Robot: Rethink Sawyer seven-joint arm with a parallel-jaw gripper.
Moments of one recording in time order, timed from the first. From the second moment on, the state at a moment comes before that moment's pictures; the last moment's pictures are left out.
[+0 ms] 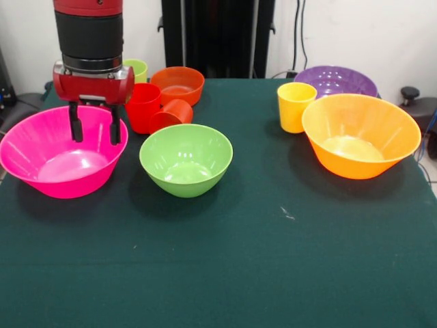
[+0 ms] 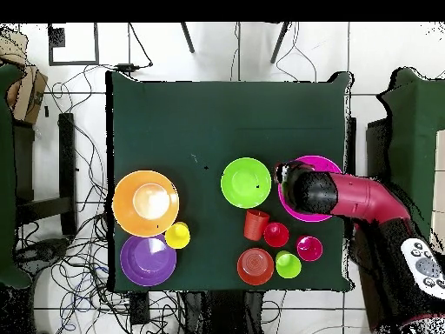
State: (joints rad) arm -0.74 -0.65 0.32 1.64 -0.48 0.45 1.64
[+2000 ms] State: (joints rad) arm -0.71 -0.56 0.32 1.67 -0.46 0.38 1.64
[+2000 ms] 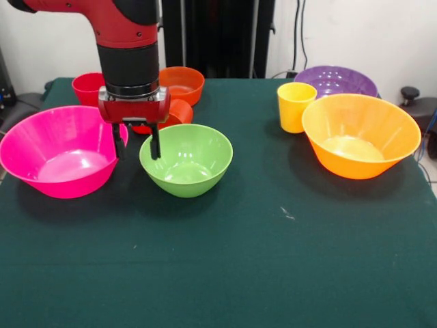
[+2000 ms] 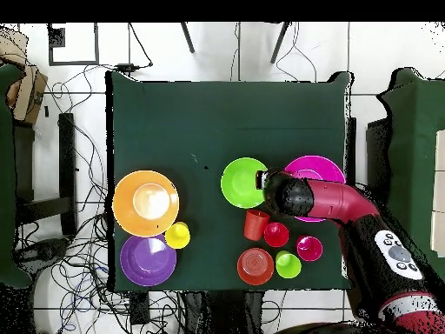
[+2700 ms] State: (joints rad) arm -0.71 -0.62 0.32 1.69 -0.46 0.38 1.64
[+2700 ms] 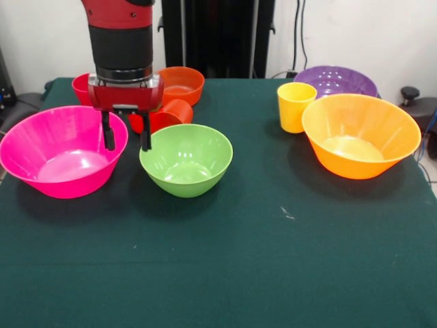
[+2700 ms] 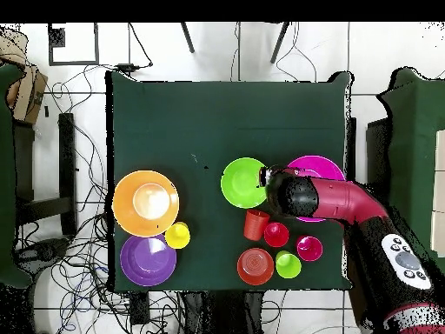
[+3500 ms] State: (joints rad) arm -0.71 -0.61 0.31 1.69 -0.46 0.38 1.64
